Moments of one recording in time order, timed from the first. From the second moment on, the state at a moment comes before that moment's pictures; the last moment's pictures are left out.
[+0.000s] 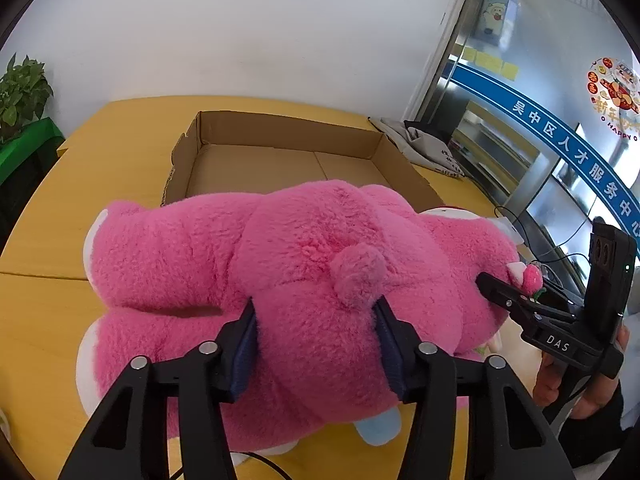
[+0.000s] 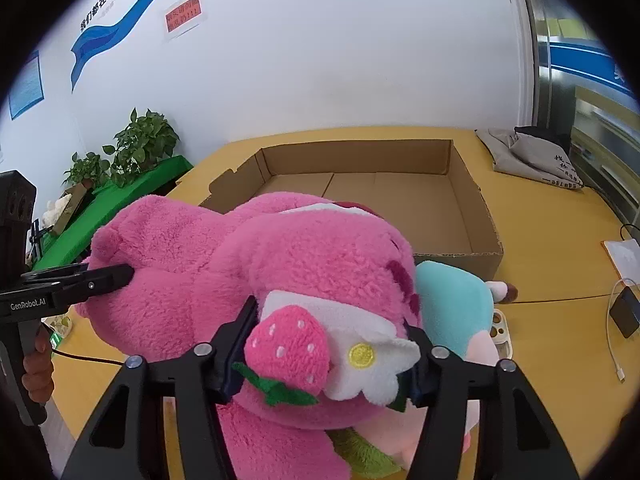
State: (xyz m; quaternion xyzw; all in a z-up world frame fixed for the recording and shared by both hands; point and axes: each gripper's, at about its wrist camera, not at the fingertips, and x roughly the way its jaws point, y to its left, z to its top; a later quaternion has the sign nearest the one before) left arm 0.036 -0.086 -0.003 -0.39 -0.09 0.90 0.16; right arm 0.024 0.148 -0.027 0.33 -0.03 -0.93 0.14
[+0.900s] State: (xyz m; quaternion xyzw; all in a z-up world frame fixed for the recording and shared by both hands) left arm -0.162 -0.044 0.022 -0.39 -0.06 0.90 0.17; right arm -0.159 0.191 0.011 0.27 -0.06 -0.95 0.14
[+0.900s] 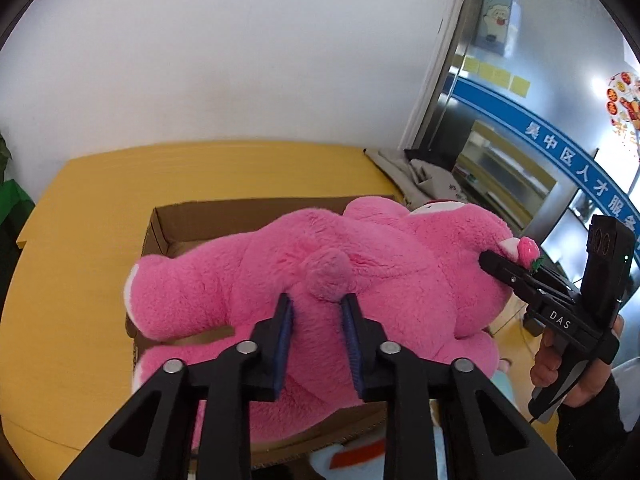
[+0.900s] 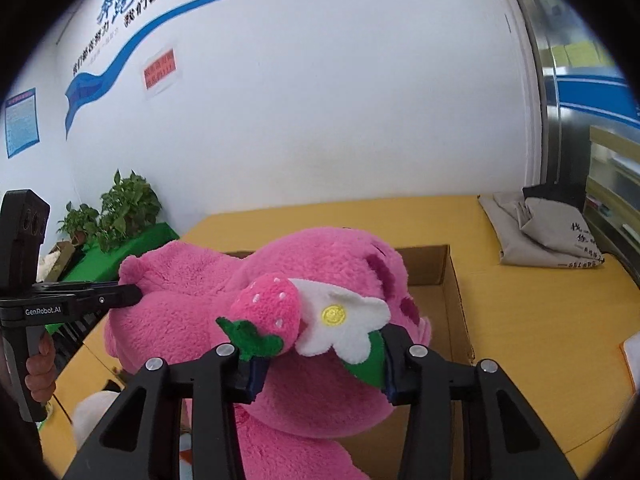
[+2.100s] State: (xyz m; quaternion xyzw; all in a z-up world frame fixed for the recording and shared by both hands) left arm -0.263 -0.018 -0.032 -0.48 0.05 0.86 0.17; right arm -0.201 0.201 -0.011 0.41 0.07 -0.89 0.17
